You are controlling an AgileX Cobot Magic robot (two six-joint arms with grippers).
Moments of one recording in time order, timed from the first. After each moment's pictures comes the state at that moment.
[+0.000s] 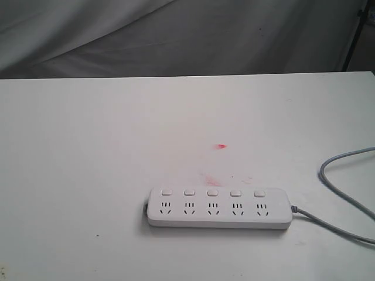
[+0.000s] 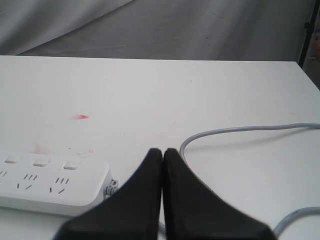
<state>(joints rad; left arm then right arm) 0.19 0.00 0.00 0.06 0.27 -0.04 -0.17 0.01 0.00 0.04 0.33 -0.02</state>
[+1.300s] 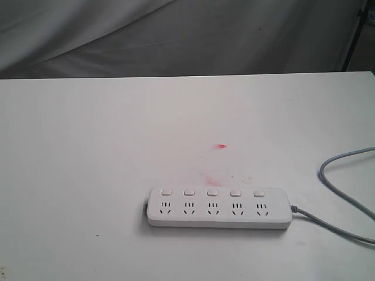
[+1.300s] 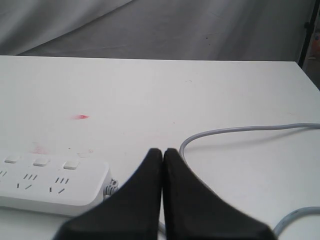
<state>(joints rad) 0.19 0.29 -0.31 -0.07 0.22 0.10 -0.17 0.01 0.00 0.04 0.33 -0.02</state>
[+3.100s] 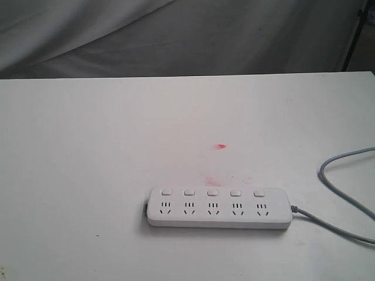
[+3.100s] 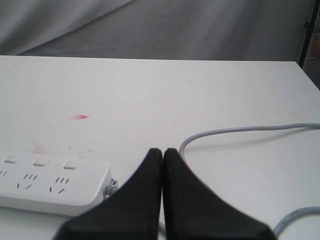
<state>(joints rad) 0.55 1.35 -0.71 -1.43 1.01 2.09 -0.17 0.01 0.00 0.04 0.33 -0.02</state>
